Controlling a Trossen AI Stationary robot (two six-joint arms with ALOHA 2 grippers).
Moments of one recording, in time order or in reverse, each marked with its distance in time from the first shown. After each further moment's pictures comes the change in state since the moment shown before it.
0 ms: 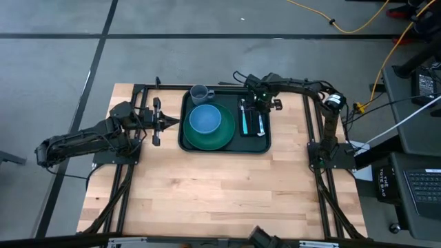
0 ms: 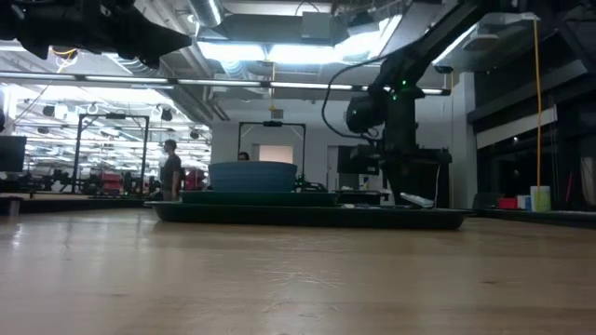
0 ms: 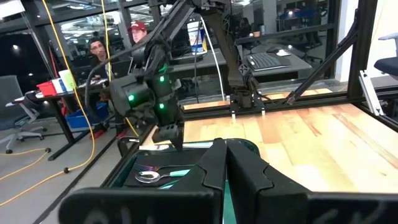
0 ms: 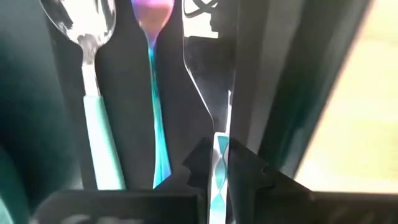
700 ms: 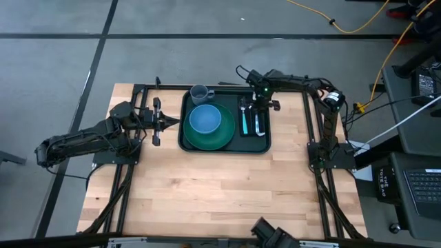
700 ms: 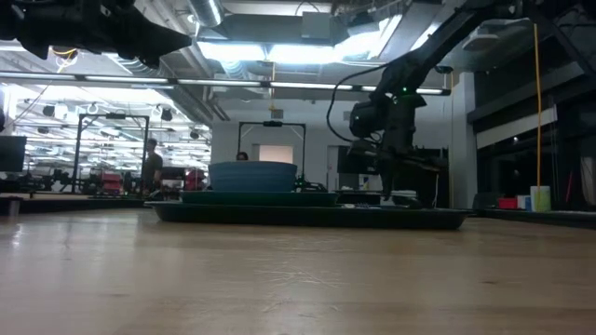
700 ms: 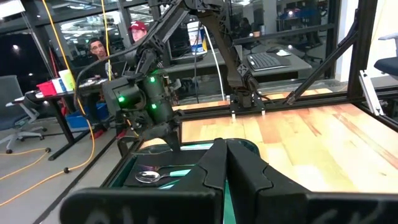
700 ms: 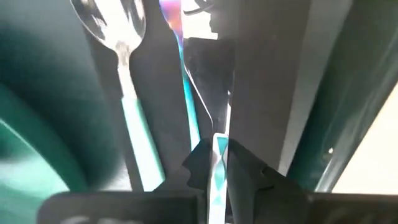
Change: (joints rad) left arm 0.000 0.000 0.000 0.000 0.000 0.000; right arm -0.071 0.036 0.023 0.024 -0.204 0.019
